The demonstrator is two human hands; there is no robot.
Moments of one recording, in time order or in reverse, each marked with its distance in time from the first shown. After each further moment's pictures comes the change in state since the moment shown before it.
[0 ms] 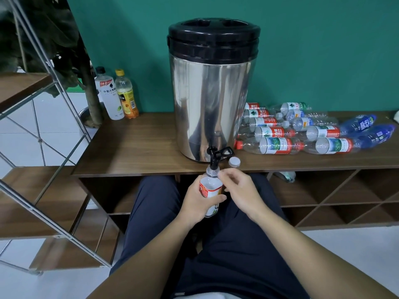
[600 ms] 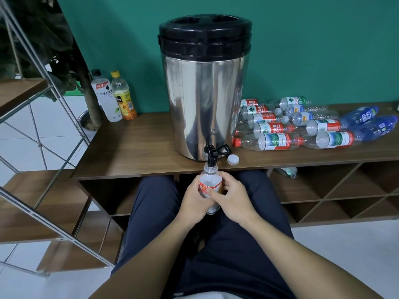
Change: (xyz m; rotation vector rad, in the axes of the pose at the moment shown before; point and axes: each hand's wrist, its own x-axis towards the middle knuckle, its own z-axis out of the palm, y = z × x) left_hand -0.002 0.000 0.002 0.120 0.031 0.022; right_hand -0.019 0.013 0.021 -0.015 -0.038 -0.099
